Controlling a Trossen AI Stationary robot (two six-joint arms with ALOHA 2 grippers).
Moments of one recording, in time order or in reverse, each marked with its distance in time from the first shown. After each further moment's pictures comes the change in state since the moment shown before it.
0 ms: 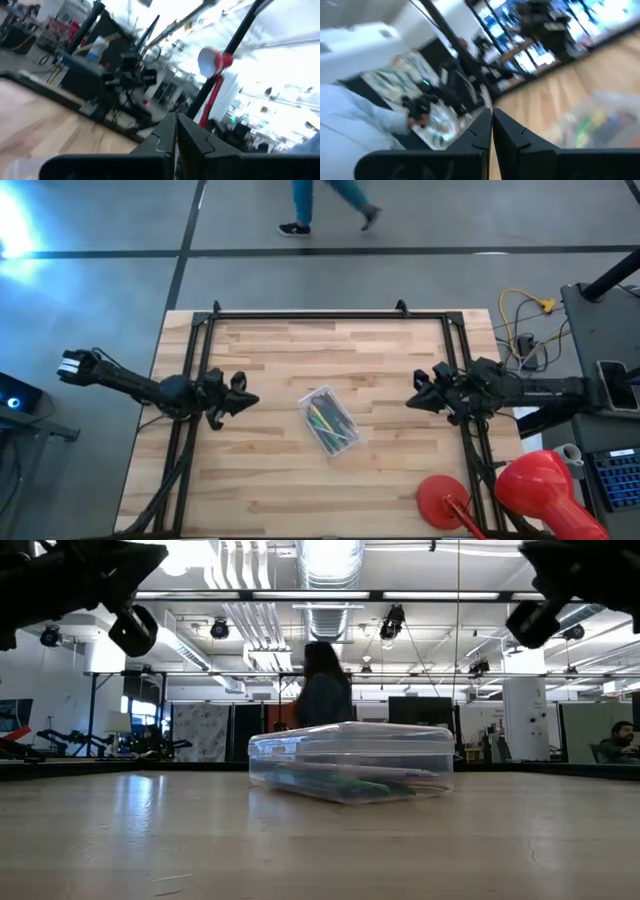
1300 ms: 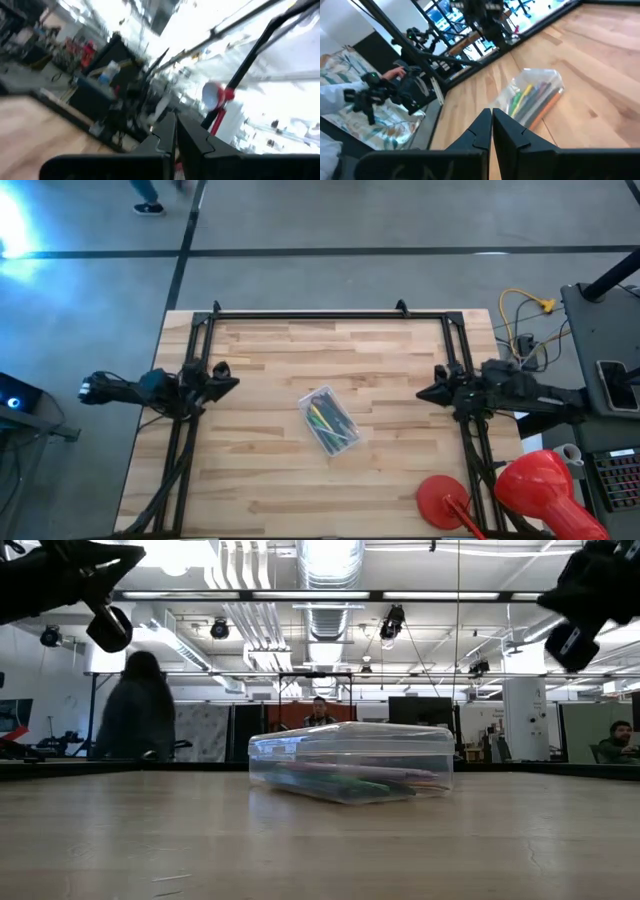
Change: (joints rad) left arm 0.059 -0.547 -0.001 -0.564 -0.063 -0.064; right arm -0.023 -0.391 0.105 -0.743 0.213 -0.071
